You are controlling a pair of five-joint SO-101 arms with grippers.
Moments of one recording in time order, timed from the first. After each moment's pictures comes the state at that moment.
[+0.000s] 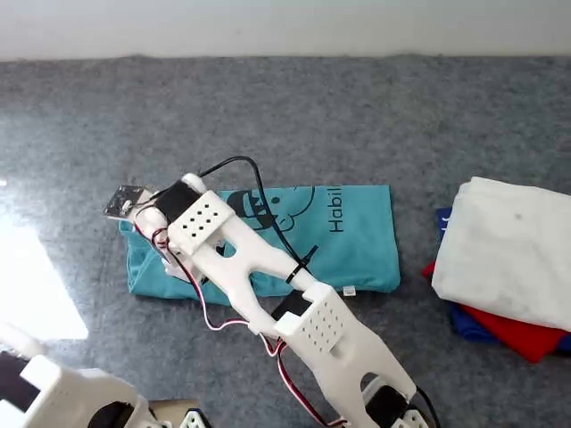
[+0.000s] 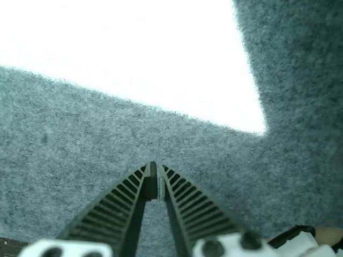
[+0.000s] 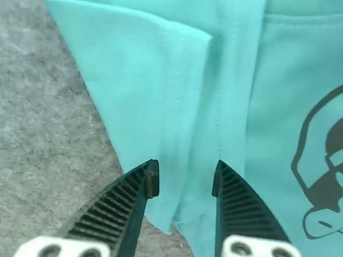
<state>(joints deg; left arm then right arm) -65.1 5.3 1.5 95.2 -40.8 -52.5 49.9 -51.9 100.6 17.0</state>
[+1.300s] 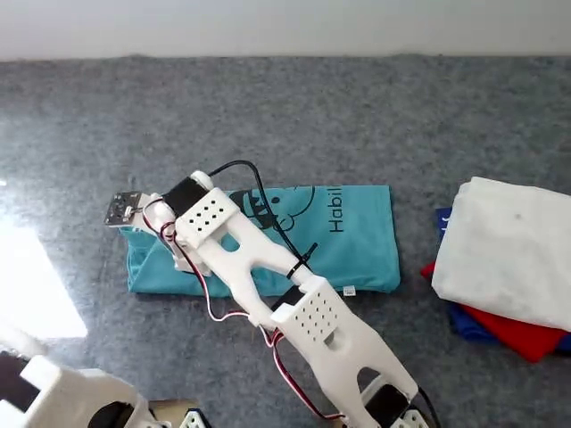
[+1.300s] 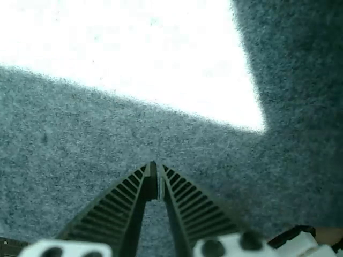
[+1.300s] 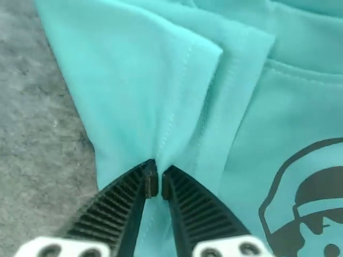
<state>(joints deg) -65.1 5.3 1.5 95.2 -40.8 -50.0 56.8 -57.9 97.0 31.3</state>
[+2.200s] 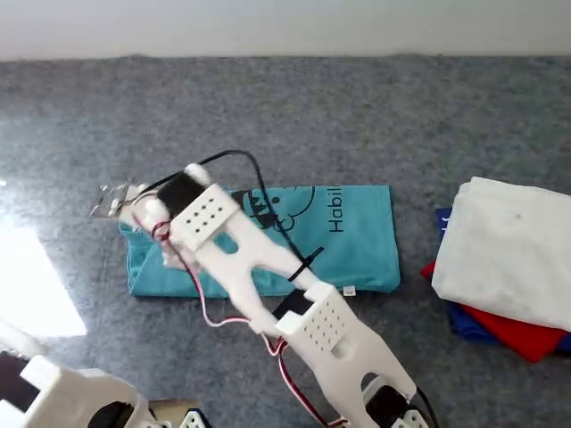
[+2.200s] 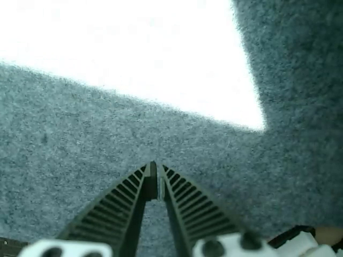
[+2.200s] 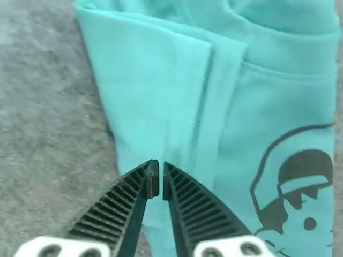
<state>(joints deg) -65.1 5.3 1.5 95.2 -40.8 -52.8 49.1 -57.9 100.4 29.8</state>
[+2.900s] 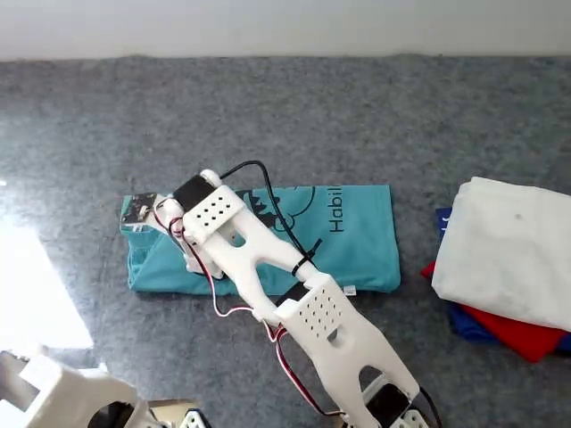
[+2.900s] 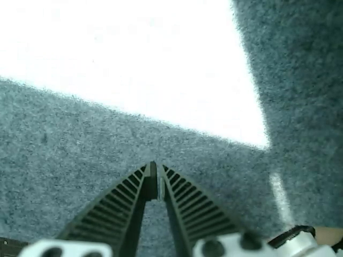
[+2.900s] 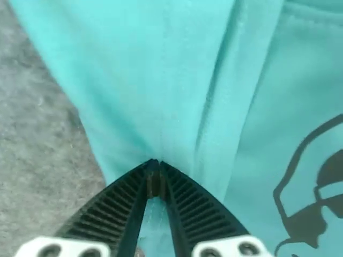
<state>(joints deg) -65.1 5.3 1.5 95.2 -40.8 -48.1 56.4 -55.1 99.1 29.8</state>
